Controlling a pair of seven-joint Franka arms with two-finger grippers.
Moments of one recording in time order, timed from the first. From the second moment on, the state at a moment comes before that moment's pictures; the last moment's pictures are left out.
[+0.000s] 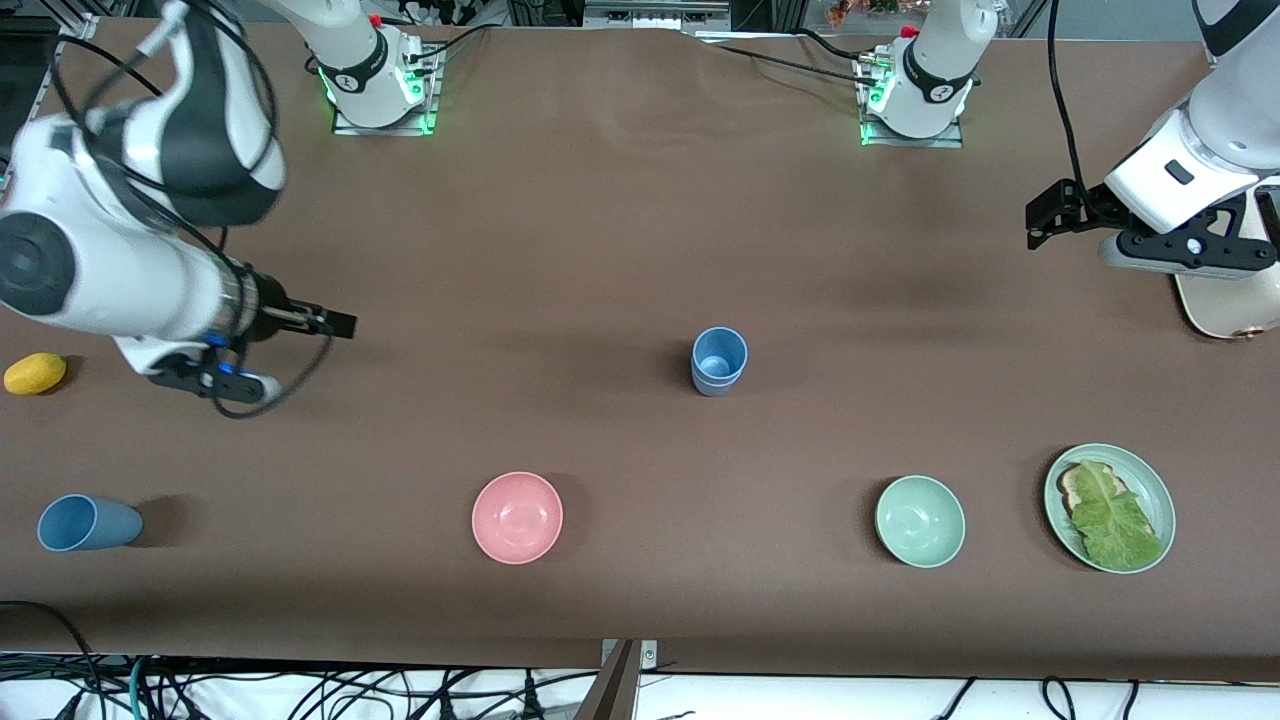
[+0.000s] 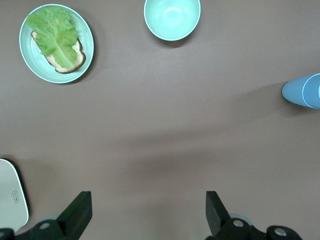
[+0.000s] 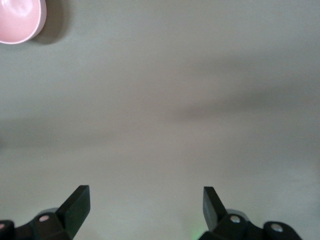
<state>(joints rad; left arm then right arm) -0.03 -0.05 -0.07 -1.73 0.03 1.61 0.03 0.32 0.30 -0.20 -1.52 0.15 1.58 0.27</state>
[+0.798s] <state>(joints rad) -0.03 -0.04 -0.07 -1.73 0.03 1.61 0.03 0.05 -0.02 -0.04 -1.64 0.01 1.52 0.09</state>
